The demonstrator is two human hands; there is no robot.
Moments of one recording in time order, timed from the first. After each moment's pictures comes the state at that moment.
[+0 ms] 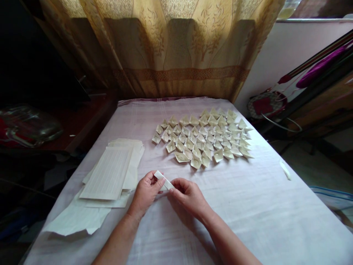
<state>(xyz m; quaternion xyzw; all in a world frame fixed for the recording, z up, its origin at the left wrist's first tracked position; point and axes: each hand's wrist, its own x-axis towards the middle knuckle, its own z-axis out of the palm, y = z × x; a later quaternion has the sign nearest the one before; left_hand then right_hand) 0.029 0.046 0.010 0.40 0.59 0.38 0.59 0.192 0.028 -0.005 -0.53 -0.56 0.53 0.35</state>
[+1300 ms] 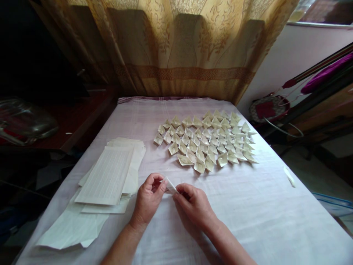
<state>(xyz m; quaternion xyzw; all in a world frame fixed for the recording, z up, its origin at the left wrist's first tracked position) 0.027 0.043 -0.006 0.52 0.56 0.46 0.45 0.196 0.024 0.000 -0.59 -0.64 0.40 0.28</state>
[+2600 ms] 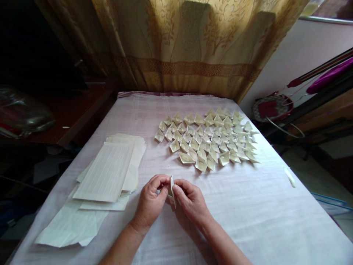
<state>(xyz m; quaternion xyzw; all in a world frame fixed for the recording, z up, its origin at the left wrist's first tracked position) 0.030 0.035 -0.010 0.61 0.51 0.47 0.39 0.169 0.025 0.010 -0.55 -0.49 0.51 0.44</state>
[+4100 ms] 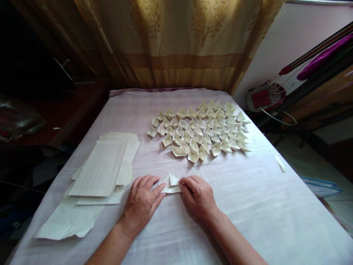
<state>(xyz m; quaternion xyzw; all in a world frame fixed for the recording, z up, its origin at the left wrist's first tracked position) 0.009 0.011 -0.006 0.86 0.45 0.22 0.00 0.228 0.007 -0.014 -0.56 -0.75 0.15 0.31</state>
